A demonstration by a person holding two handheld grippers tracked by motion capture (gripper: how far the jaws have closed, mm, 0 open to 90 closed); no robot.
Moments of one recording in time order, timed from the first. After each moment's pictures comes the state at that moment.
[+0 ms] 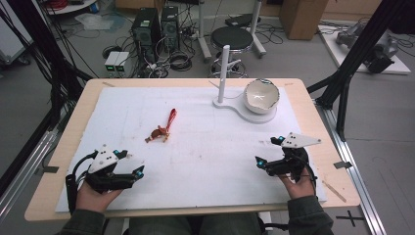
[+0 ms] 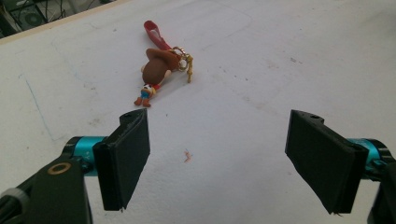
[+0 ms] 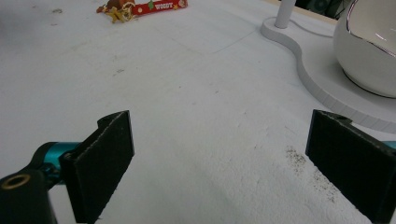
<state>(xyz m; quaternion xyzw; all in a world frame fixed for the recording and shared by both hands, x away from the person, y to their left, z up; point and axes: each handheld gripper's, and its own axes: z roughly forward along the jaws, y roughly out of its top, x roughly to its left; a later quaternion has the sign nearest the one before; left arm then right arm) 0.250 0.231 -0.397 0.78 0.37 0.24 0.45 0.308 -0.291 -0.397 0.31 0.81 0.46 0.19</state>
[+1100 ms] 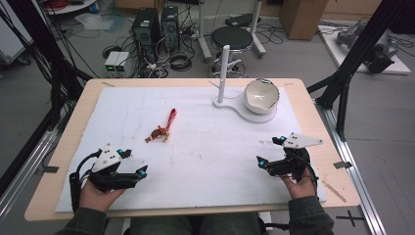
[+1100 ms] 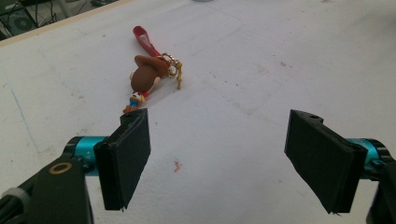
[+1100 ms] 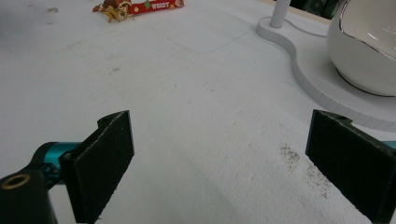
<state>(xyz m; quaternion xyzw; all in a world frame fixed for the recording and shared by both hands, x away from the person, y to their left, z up) 0.252 0.223 -0.395 0.78 0.35 0.24 0.45 0.308 -0.294 -0.397 0.31 0.81 0.46 0.20</state>
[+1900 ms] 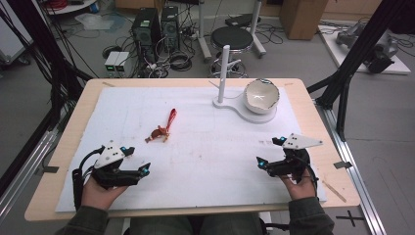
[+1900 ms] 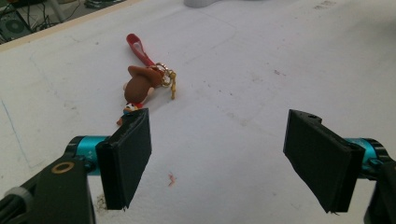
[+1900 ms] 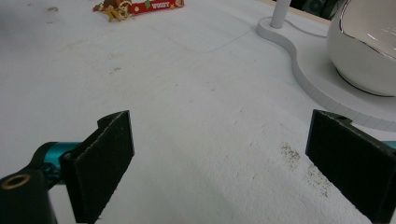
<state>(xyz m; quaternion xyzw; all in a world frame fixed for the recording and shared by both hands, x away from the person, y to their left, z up) 0.259 0.217 -0.388 0.78 0.35 0.23 0.46 0.305 -0.293 -0.397 0.31 0.81 0.46 0.20</state>
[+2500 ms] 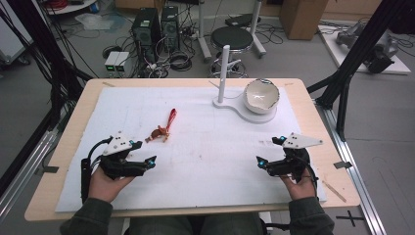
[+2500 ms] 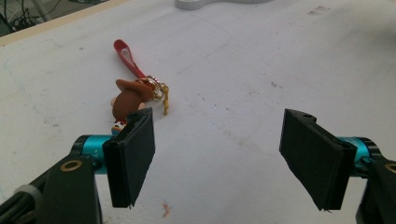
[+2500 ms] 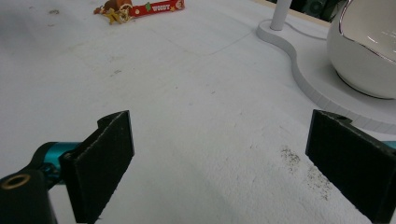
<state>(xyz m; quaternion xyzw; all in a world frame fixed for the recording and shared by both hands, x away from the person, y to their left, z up) 0.284 0.206 -0.382 0.79 0.35 0.20 0.46 0.306 -0.293 -0.396 0.31 0.80 0.47 0.20</state>
